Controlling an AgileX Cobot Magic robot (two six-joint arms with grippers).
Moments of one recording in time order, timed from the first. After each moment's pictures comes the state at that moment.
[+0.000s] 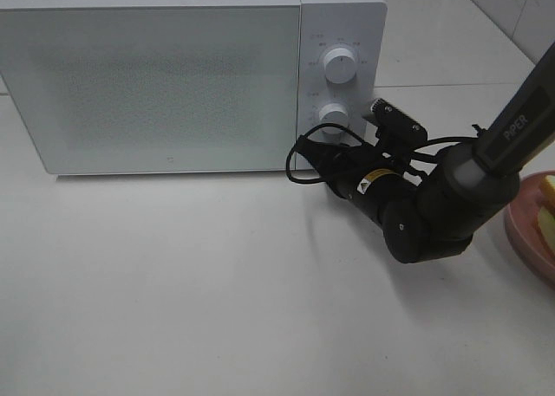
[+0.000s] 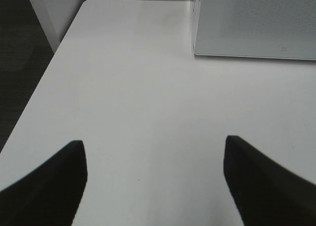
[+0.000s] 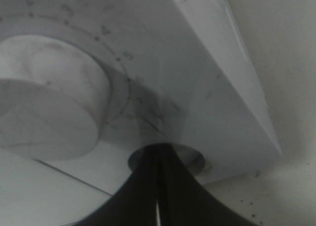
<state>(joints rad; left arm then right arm) 0.01 0.00 -0.52 0.07 1.09 -0.04 0.50 2.24 -0.85 0.28 -1.06 0.56</state>
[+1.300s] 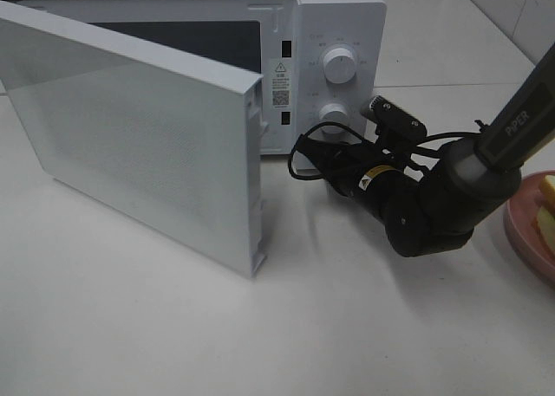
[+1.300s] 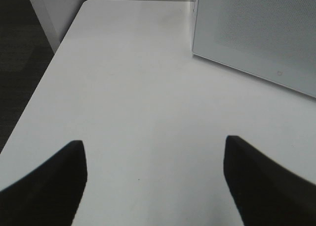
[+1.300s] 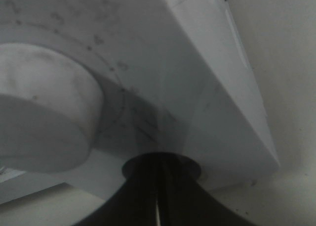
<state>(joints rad) 0.01 0.00 -0.52 0.07 1.09 -0.04 0.48 2.24 -0.88 0.26 -1.03 0.54</state>
